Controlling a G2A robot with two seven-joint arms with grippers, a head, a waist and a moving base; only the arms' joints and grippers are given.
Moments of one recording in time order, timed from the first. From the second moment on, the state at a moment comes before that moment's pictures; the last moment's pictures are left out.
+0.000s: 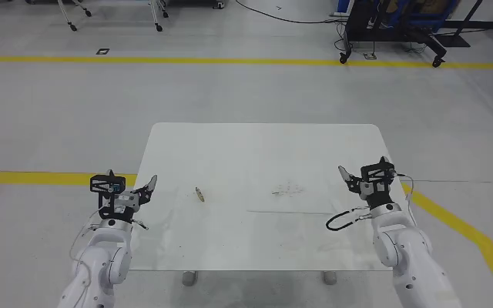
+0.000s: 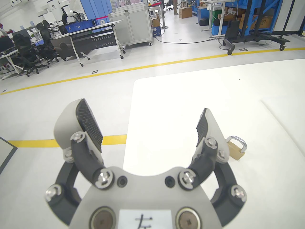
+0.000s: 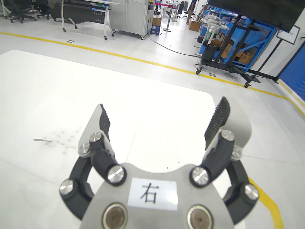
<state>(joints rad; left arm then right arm) 1.73 -1.15 -1.60 -1.80 1.33 0.00 0.00 -1.67 -1.15 1.55 -1.77 -1.32 -0.08 0.06</state>
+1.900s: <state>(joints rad) 1.73 -1.15 -1.60 -1.80 1.33 0.00 0.00 -0.73 -1.16 0.65 -0.72 -1.74 -1.01 -0.51</state>
